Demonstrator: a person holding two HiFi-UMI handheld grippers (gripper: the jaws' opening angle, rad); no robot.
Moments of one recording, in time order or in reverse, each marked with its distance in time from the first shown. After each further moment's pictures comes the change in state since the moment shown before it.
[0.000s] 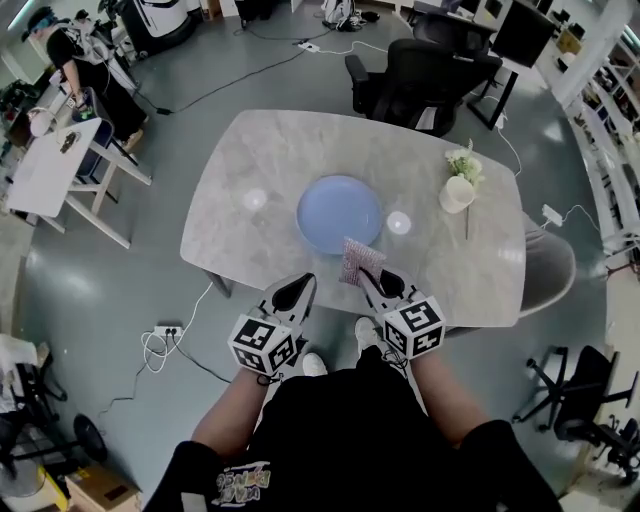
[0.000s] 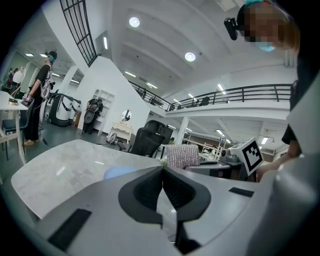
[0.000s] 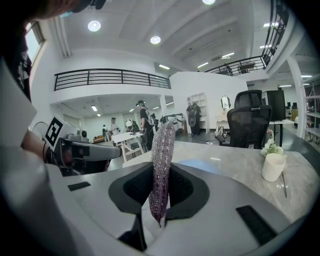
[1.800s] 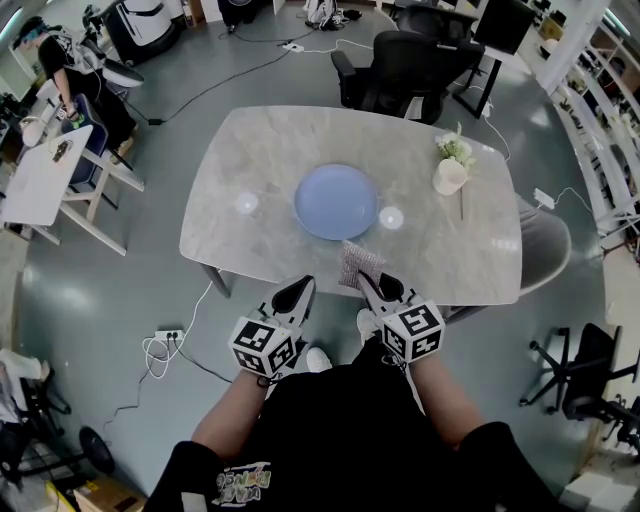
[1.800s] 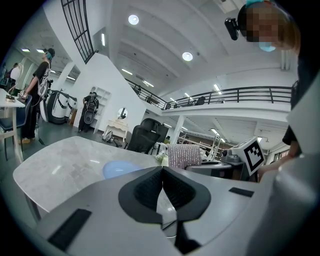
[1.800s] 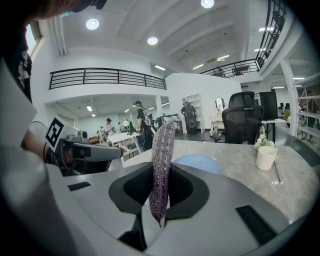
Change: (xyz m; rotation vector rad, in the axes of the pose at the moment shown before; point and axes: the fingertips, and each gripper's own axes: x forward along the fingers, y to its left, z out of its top) left arm -0.036 -0.017 -0.024 0.003 0.016 -0.052; right arm -0.030 0.037 -0.025 0.020 -0.007 -0.061
